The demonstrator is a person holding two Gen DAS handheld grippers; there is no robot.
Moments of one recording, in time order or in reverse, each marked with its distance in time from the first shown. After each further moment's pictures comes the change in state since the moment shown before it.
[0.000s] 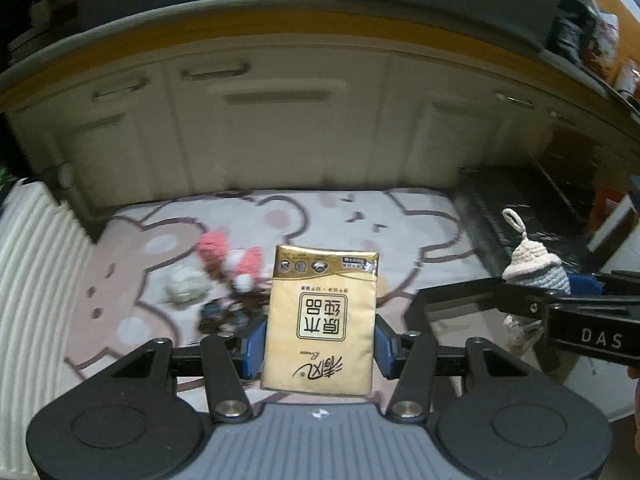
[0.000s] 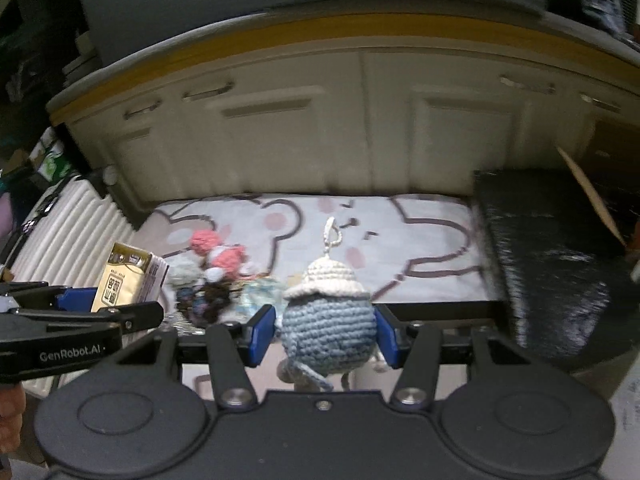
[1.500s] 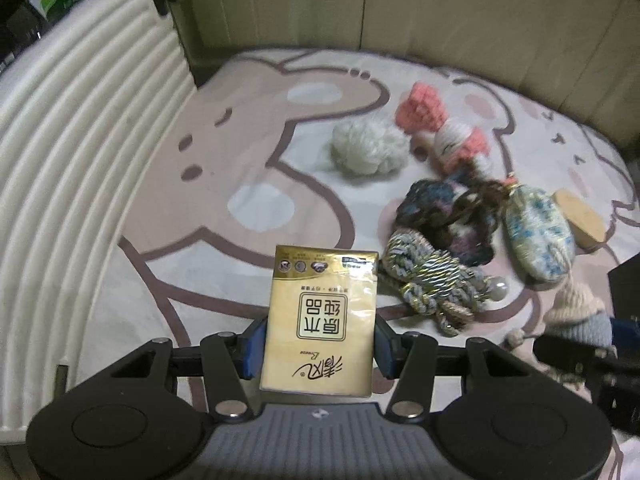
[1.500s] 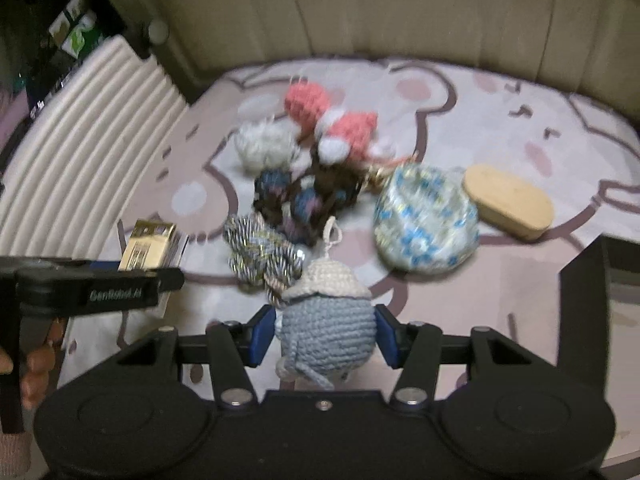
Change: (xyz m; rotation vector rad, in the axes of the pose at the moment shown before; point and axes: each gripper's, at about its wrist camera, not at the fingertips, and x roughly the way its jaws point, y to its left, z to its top) left arm 0.120 0.185 -0.073 -0.215 0.256 0.224; right arm 0.175 0.141 -0.049 -0.109 0.248 0.206
